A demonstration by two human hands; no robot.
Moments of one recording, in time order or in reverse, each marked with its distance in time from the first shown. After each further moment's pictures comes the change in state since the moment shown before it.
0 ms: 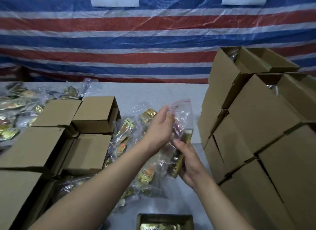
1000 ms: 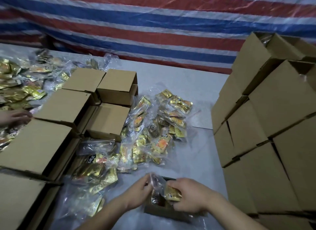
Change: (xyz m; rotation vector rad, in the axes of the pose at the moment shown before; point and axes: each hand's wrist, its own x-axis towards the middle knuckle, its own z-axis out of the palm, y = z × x) left_hand -0.218 -0.203 -0.056 0.366 -0.399 -0.499; right_hand -0.083 0.092 -0.063 -1.767 -0.775 0.223
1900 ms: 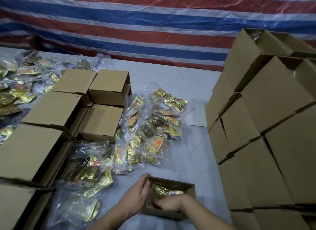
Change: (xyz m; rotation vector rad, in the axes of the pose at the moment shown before) left_hand 0.010 -0.015 0.022 0.024 0.163 -0.008; right_hand 0.056 -0.002 0.061 0.323 -0.409 0.375
